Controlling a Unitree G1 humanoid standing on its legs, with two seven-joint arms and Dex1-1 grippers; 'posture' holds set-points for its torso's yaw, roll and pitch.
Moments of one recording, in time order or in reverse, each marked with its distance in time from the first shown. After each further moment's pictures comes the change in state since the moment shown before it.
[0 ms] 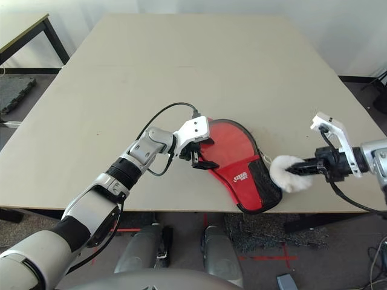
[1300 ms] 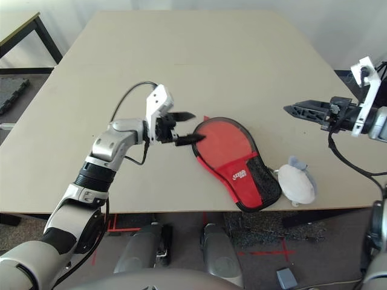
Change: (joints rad) left arm 0.239 0.099 0.455 -0.480 -0.215 0.121 0.391; right arm -0.362 0.313 -0.379 0.411 0.175 -0.302 -0.670
